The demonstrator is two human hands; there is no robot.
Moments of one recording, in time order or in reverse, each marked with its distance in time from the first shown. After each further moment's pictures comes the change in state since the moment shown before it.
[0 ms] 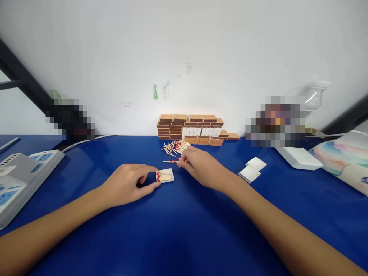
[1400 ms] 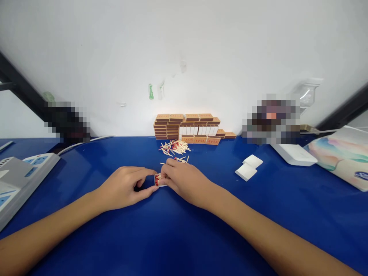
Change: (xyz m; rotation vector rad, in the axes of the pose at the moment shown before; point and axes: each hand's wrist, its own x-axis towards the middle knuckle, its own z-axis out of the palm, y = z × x) left_hand 0.000 0.003 -0.001 -0.032 -0.023 0.061; right_hand -0.009 -0.037 0.026 0.036 -0.103 -0.157
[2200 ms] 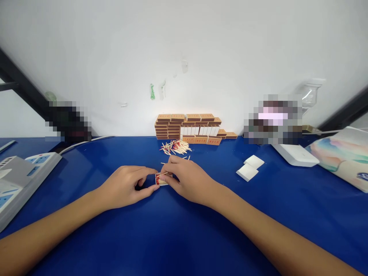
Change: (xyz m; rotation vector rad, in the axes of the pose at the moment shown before) left_hand 0.002 0.000 0.000 -0.016 0.018 -0.004; right_hand -0.004 0.000 -0.006 0.109 0.091 -0.011
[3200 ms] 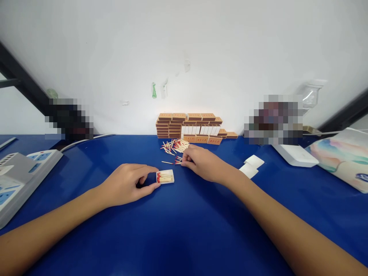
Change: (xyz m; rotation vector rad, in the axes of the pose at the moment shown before) left_hand -0.002 -0.001 0.001 0.024 0.016 0.009; right_hand 0.007 0.051 -0.032 -0.132 -0.057 0.159
